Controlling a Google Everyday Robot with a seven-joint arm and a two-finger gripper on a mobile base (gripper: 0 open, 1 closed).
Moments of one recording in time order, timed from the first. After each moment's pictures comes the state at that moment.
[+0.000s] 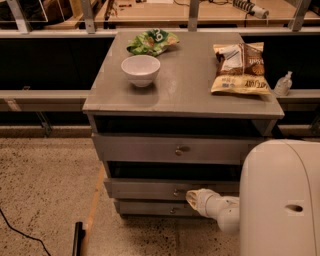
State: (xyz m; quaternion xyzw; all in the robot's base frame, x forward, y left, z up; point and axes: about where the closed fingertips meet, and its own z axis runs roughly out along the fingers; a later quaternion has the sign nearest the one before) arm 0.577 -0.138 0.400 -0.67 0.61 -0.10 0.41
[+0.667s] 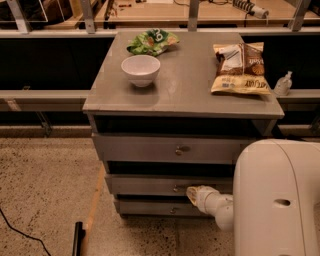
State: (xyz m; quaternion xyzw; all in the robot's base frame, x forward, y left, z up) arm 0.600 -0.139 0.396 -0.67 0.60 -0.13 0.42
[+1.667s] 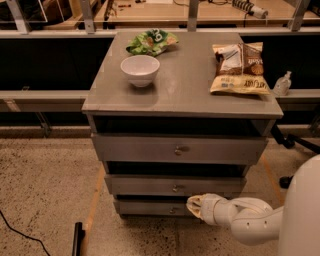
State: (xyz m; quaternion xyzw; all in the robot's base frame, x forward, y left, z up) arm 0.517 -0.127 0.461 -0.66 0.63 -0.02 0.41
